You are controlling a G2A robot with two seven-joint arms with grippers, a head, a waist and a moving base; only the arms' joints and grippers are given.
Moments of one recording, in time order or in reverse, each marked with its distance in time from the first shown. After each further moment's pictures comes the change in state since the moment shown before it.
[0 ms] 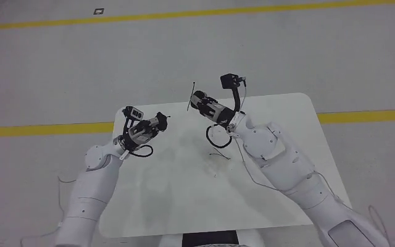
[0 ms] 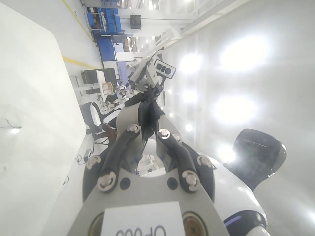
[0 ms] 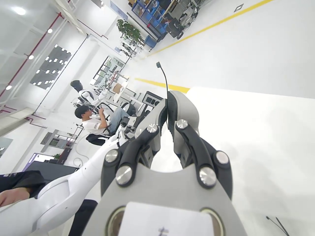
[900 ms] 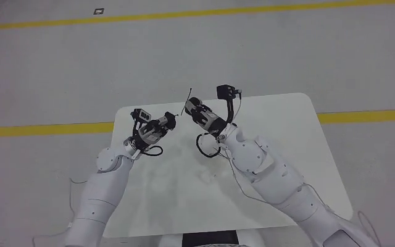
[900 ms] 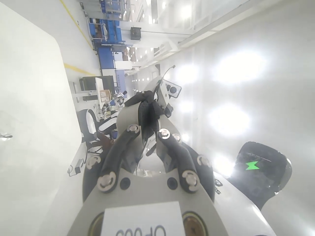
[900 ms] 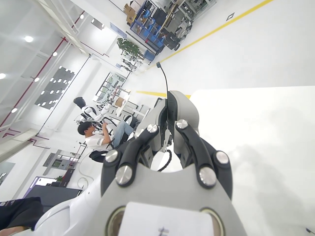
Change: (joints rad) left arm 0.012 -0.051 0.038 -0.008 0.033 -0.002 0.115; right arm -0.073 -0.046 -0.063 -0.045 -0.033 0.107 -0.172
